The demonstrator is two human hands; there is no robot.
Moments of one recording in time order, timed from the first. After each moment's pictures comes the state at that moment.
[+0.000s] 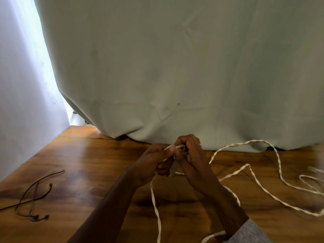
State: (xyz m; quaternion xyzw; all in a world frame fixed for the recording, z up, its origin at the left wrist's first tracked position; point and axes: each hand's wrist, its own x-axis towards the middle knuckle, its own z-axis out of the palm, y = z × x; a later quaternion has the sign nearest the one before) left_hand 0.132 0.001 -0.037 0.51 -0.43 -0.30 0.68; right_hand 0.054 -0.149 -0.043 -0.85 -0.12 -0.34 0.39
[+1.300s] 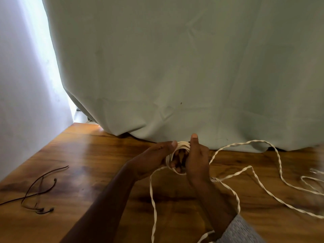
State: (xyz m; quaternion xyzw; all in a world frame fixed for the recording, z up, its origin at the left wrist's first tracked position) left_hand 0.128 0.002 -0.024 0.58 -0.38 -0.32 0.65; right_hand 0.055 -0.113 -0.023 -0.64 0.20 -0.38 0.63
